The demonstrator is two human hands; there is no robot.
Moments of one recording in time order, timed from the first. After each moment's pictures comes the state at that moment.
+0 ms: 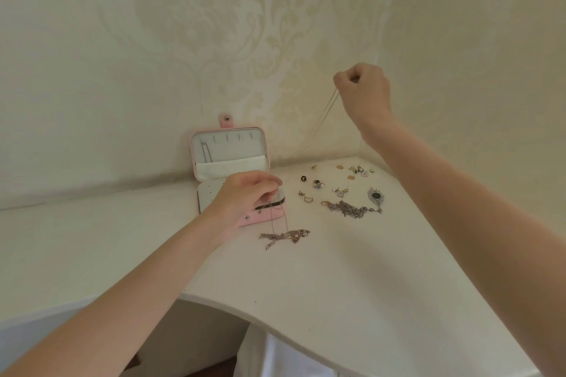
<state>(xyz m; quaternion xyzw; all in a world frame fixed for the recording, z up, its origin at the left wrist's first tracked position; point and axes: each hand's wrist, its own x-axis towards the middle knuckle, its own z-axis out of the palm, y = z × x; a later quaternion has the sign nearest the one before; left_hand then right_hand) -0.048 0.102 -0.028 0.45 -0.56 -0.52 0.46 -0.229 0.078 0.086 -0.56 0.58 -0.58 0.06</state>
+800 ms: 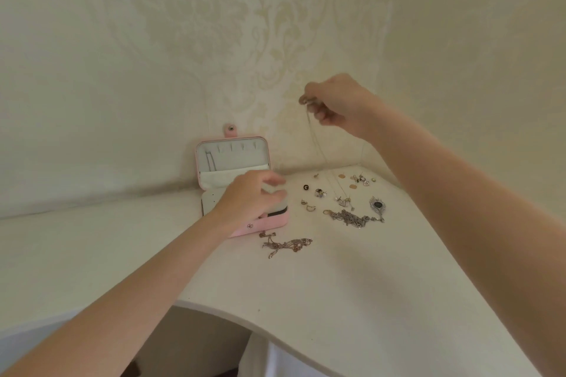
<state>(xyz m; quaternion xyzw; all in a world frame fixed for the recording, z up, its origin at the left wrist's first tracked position) -0.046 0.091 -0.016 0.51 -0.75 -0.27 0.33 -0.207 0.081 0.111 -0.61 0.55 -0.47 0.31</state>
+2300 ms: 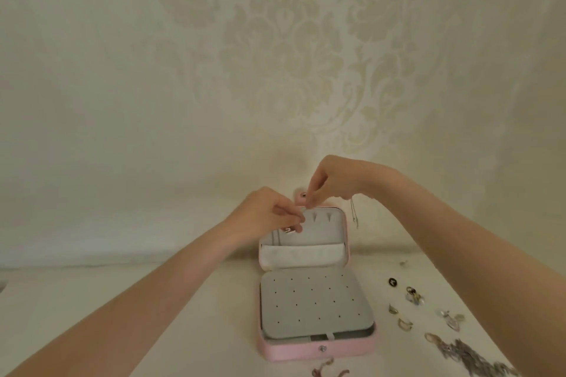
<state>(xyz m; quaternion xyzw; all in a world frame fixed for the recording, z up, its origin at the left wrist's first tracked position) 0.044 -0.023 0.033 0.50 -0.74 -0.29 0.35 -0.118 -0.049 0.108 -0.84 0.49 -0.08 0.20</state>
